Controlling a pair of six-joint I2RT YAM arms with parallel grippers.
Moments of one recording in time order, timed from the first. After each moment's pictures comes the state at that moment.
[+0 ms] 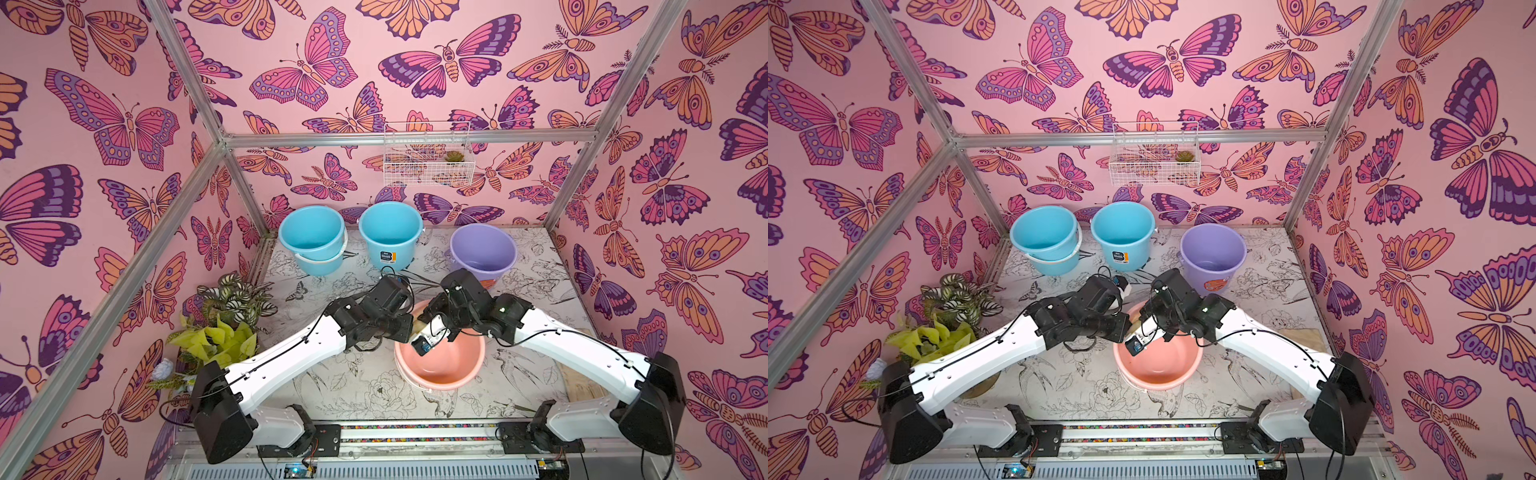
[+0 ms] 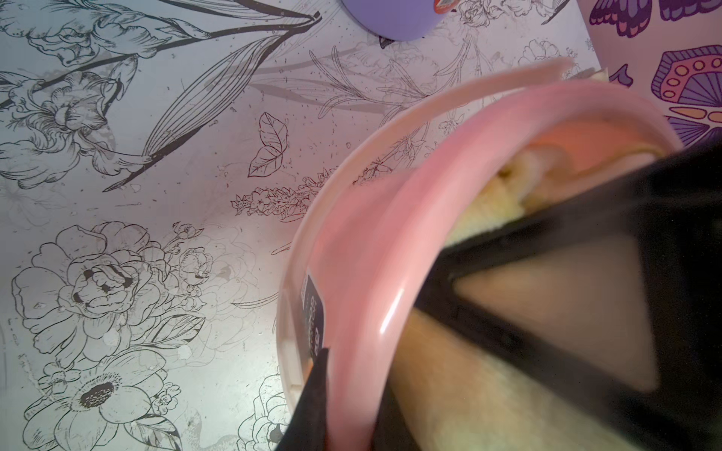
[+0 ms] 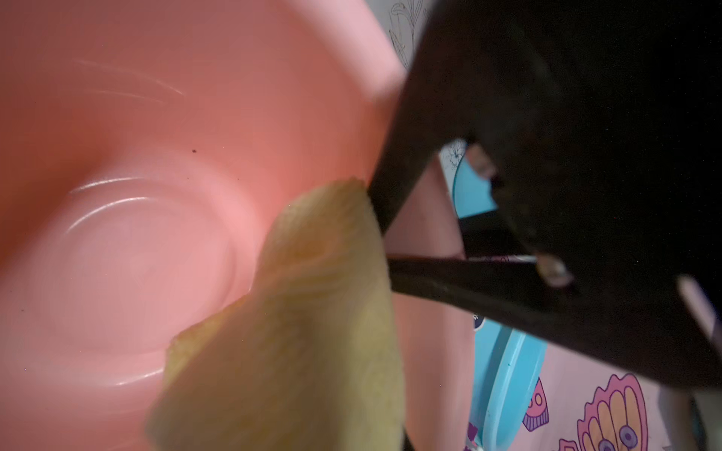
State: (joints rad) left arm -0.86 1.34 1.16 -0.75 0.04 -0.50; right arm 0.80 1.35 1.14 -0.60 -0.14 -1.56
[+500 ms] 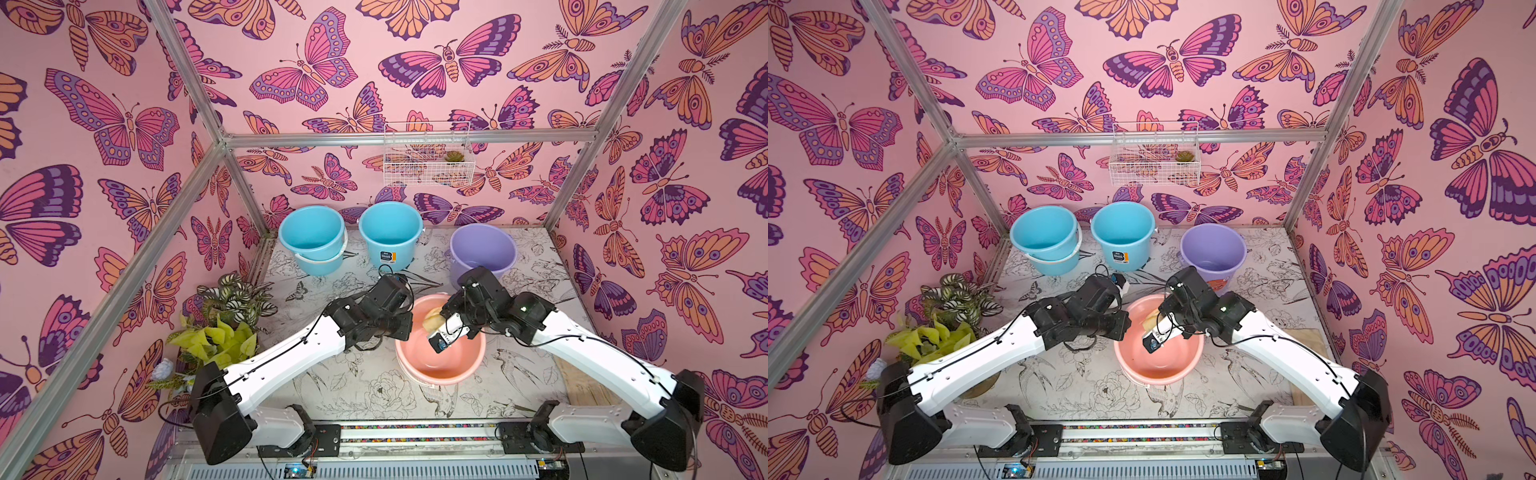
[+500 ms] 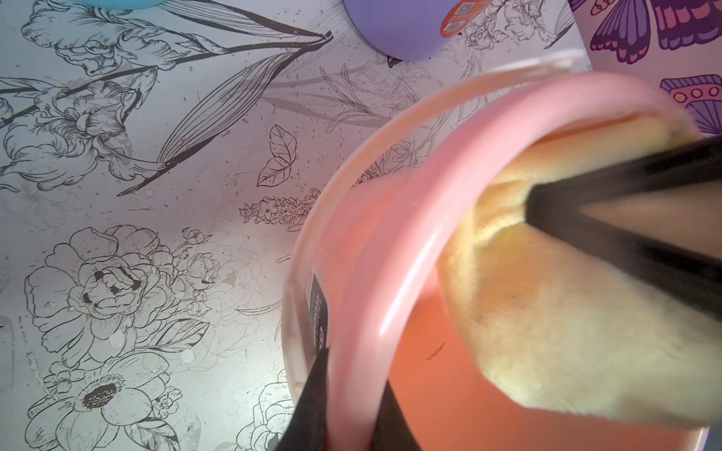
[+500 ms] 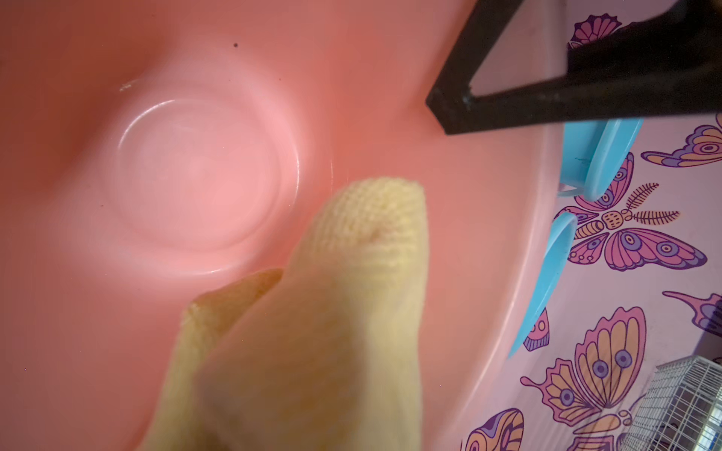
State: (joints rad) left arm -0.86 1.33 1.16 -0.74 0.01 -0.53; right arm 0.76 1.21 1.13 -0.79 0.00 -1.58
